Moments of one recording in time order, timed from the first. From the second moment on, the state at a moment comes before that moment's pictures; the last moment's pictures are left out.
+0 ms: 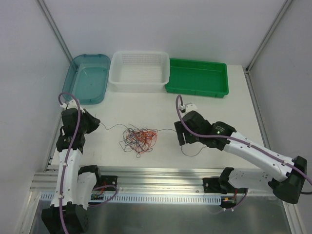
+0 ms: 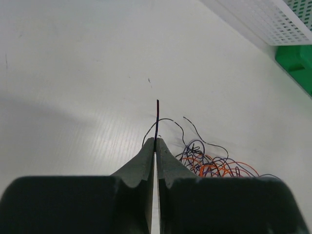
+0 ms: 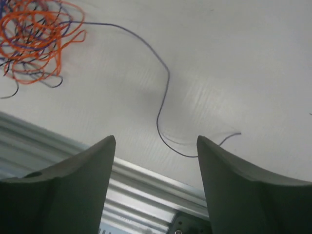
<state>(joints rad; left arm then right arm) 0.19 0.75 0.63 -0.49 0.18 -0.50 0.95 1.07 0.99 -0.87 0.36 0.48</state>
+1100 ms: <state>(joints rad) 0.18 0.68 0.61 -0.48 0.15 -0.46 1.16 2.01 1.42 -0.37 0.14 0.35</state>
